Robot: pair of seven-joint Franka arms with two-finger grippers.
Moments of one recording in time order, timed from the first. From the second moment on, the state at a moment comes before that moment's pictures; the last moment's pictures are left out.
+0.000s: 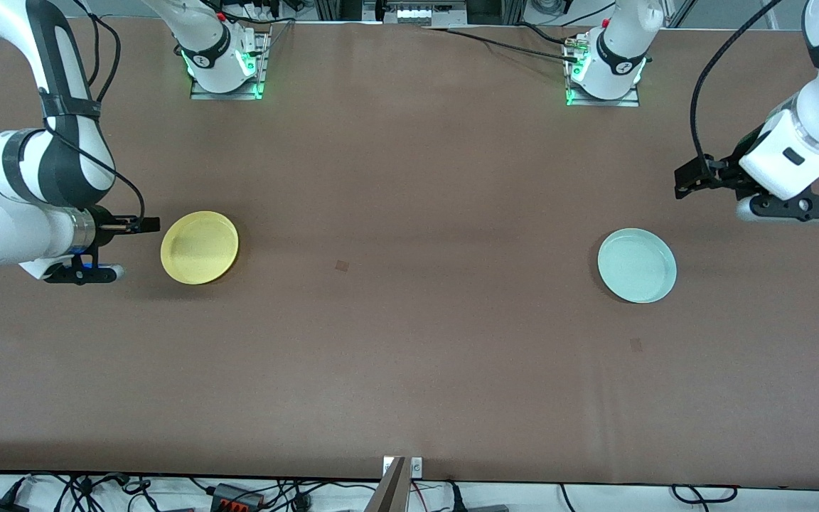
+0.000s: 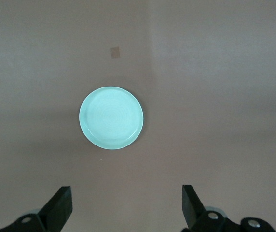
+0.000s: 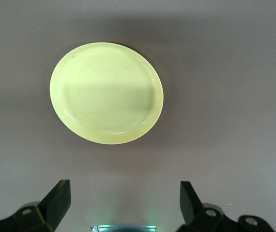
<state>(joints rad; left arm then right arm) -0.01 0.09 -0.09 -1.58 -0.01 1.58 -0.10 0.01 0.38 -0.04 -1.70 -0.02 1.64 -0.03</state>
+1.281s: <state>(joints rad) 0.25 0.38 -0.08 -1.96 0.00 2.25 0.28 -0.08 0.65 -0.04 -1.70 0.06 1.77 -0.03</state>
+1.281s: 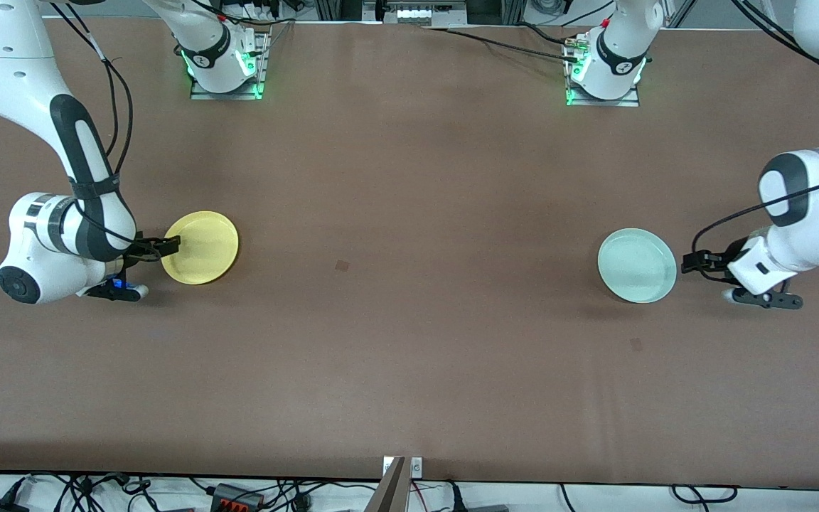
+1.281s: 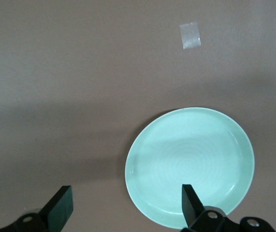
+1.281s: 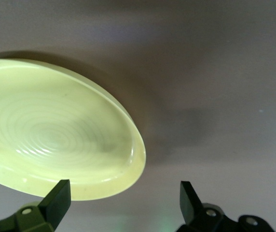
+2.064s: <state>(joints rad) 0.45 0.51 -0.23 -2.07 -0.04 2.48 0.38 -0.11 0.69 -0.04 -1.70 0.07 1.83 -0.08</state>
